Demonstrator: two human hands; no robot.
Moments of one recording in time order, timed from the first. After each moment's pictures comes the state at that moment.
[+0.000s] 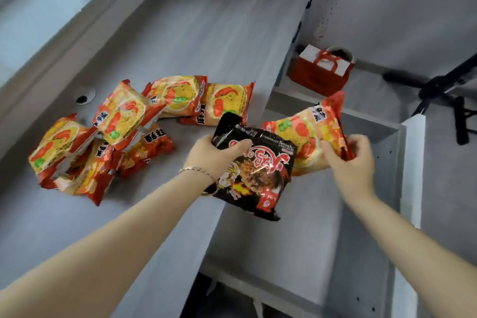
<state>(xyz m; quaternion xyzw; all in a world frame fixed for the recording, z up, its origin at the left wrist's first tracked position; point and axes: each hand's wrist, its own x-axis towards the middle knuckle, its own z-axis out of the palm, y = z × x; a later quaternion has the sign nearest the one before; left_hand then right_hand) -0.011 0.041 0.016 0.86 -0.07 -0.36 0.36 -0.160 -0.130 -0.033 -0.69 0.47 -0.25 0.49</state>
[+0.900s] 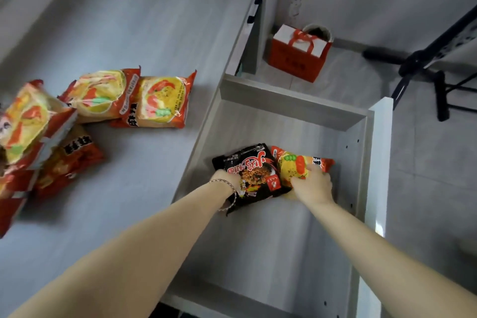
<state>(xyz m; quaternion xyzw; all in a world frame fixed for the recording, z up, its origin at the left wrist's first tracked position) -0.074 -0.071 -0.115 0.84 0.02 -0.50 0.21 -0.199 -0.179 -0.124 -0.67 0.61 0.08 0.41</state>
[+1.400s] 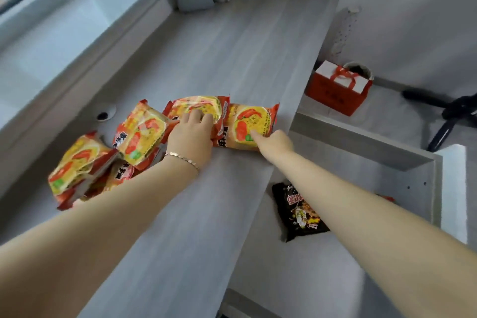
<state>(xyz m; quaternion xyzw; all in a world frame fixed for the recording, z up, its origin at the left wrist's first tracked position) 0.093 0.050 -0.012 0.95 -0.32 -0.02 0.01 0.015 -0.089 -0.041 -0.76 0.45 0.09 0.46</state>
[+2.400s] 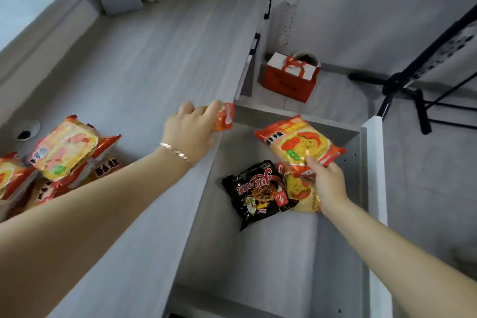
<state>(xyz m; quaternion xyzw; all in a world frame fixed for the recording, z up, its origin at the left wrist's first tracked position) 0.034 -0.041 -0.012 0.84 -0.53 0.12 0.07 -0.182 -0.172 -0.060 -0.48 0.57 -0.17 0.64</state>
